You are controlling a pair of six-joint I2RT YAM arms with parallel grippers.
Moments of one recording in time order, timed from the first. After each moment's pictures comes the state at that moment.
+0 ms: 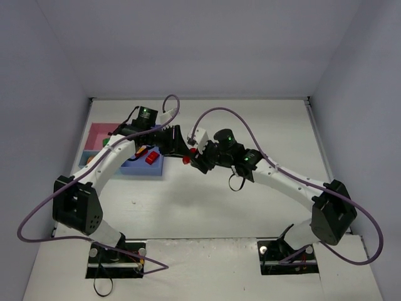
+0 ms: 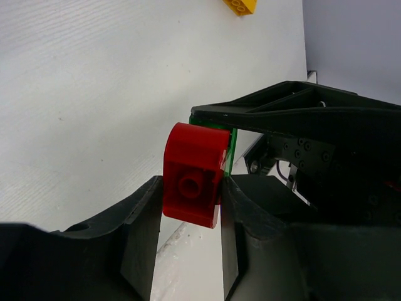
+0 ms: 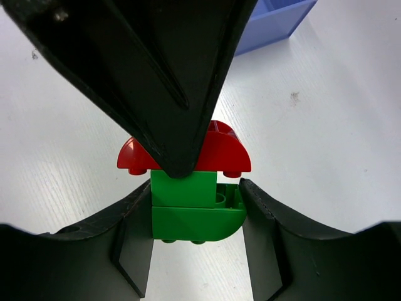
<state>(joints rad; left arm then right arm) -0.37 1.54 1.31 -0.63 0.72 -0.44 0.76 1.46 1.04 -0.12 -0.26 -0.28</state>
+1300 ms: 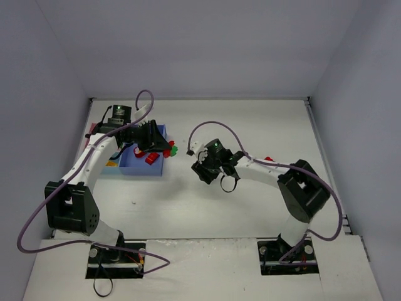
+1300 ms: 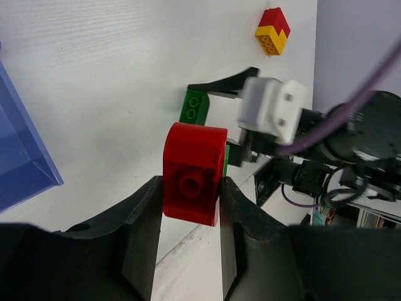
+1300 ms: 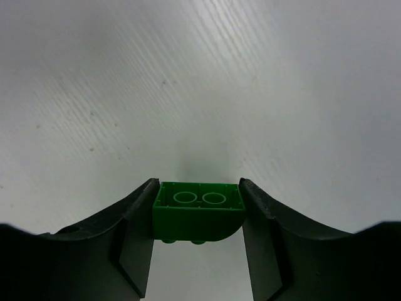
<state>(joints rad) -0.14 1.51 1.30 -0.70 0.76 -0.39 0.73 1.69 0.99 -0.16 -0.17 -0.23</state>
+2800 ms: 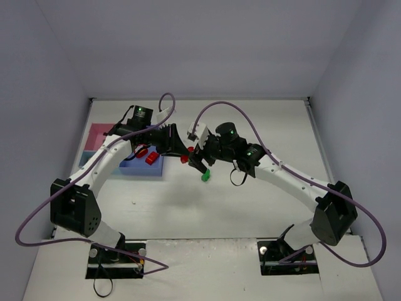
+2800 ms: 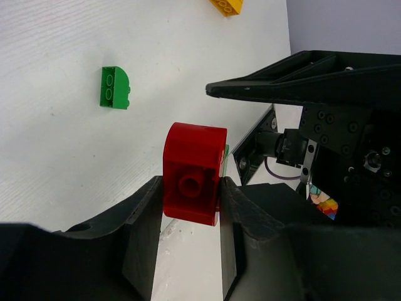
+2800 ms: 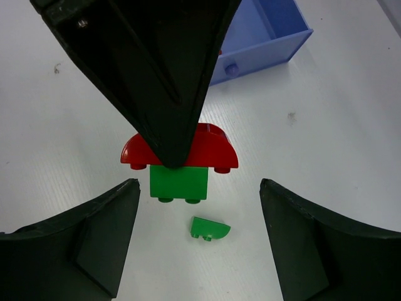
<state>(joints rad) -0.33 1.52 1.32 -0.65 0.79 -0.44 0.74 1.44 1.11 -0.17 -0.33 -0.29</state>
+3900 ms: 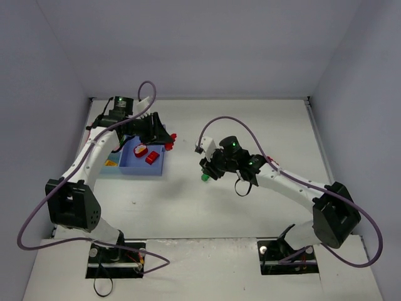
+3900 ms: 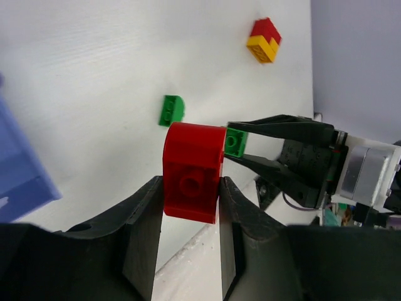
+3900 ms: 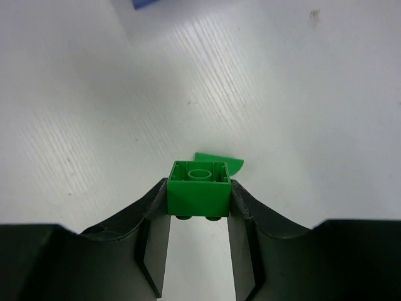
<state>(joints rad) -0.19 1.54 1.42 -0.75 0.75 -0.37 0.72 1.41 0.91 -0.15 -0.26 -0.29</state>
